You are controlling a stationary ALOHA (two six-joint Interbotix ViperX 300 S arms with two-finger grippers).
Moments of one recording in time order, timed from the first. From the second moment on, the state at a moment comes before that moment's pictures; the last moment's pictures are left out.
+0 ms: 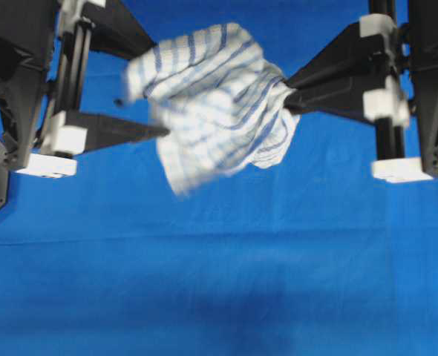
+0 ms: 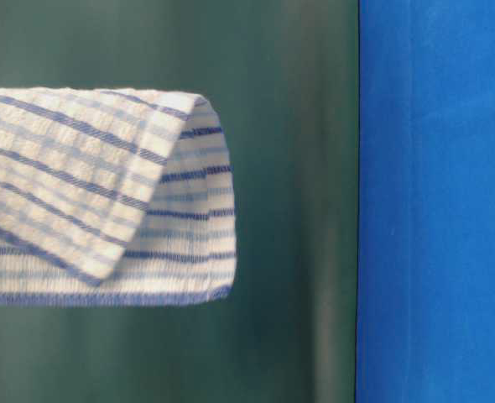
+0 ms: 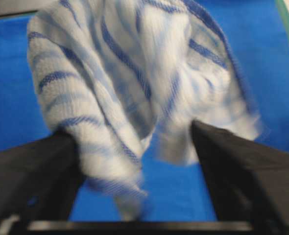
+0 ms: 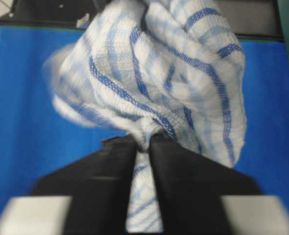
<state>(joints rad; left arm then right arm) -0.03 -0.40 0.04 -0.02 0.76 0.12 0.08 -0.33 -0.05 -0.13 0.92 0.07</state>
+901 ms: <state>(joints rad) -0.10 -0.40 0.64 -0.02 0.37 0.09 0.09 -0.30 0.41 -0.17 0.66 0.21</state>
